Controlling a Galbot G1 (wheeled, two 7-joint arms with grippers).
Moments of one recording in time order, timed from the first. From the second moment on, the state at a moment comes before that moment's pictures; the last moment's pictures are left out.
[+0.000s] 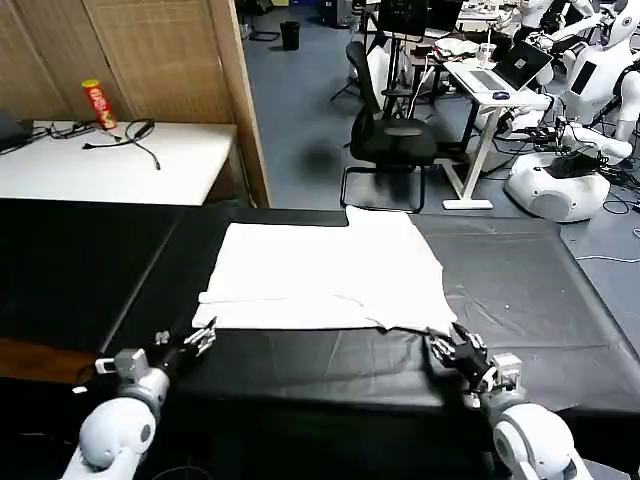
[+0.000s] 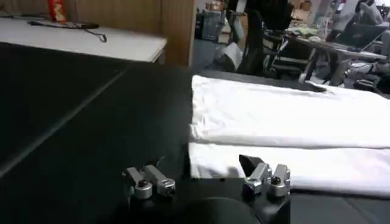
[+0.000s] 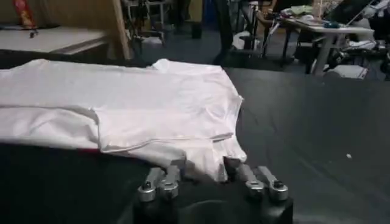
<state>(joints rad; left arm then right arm) 1.37 -1.16 -0.59 -1.86 -0.58 0.40 -0.05 -1.41 1.11 0.52 1.97 0.42 -0.42 0.02</state>
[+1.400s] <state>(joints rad) 1.78 -0.98 -0.77 -2.22 -0.46 0.62 -0.06 -1.73 1.03 0.73 2.40 0.59 -0.73 0.13</state>
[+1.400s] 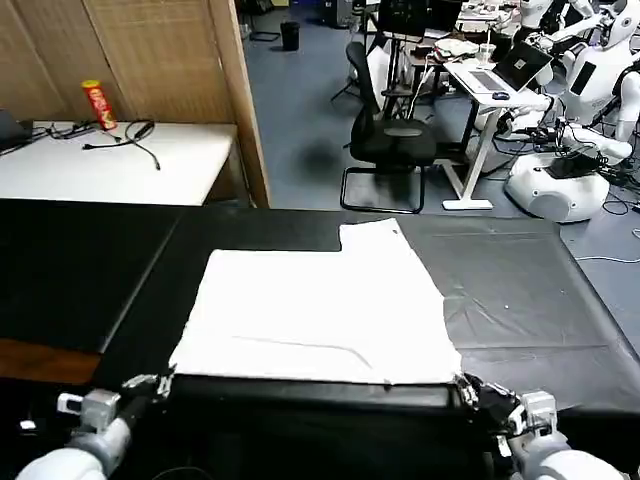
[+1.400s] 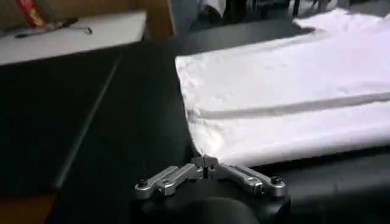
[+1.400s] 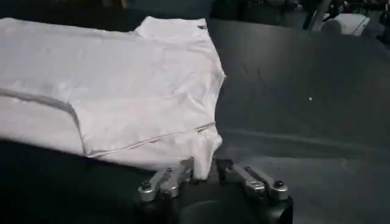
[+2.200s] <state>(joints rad) 1.00 -0.98 -0.52 -1.77 -0.74 0.60 -0.11 -0.81 1.09 0.32 1.65 0.49 -0.52 0.12</state>
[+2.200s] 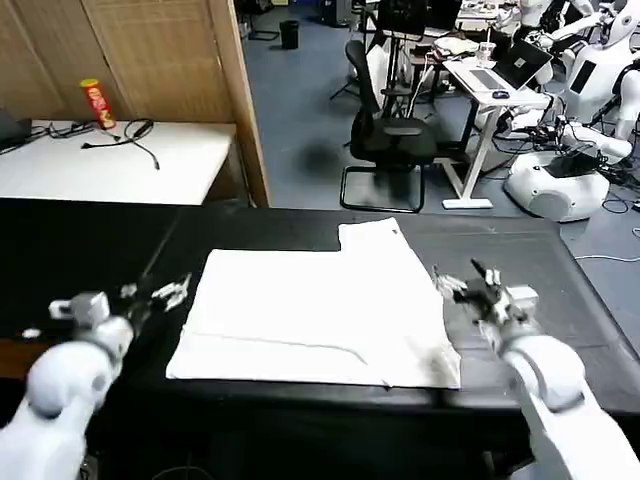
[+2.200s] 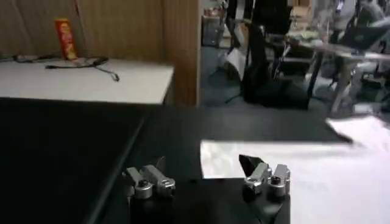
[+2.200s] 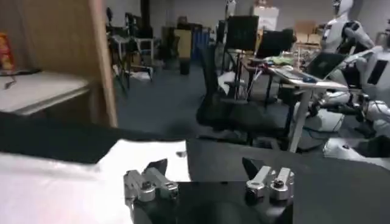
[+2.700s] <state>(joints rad) 0.61 -1.06 -0.27 -1.32 -0.70 0.62 -0.04 -0.49 1.24 0.17 1.18 0.49 -0.54 0.08</state>
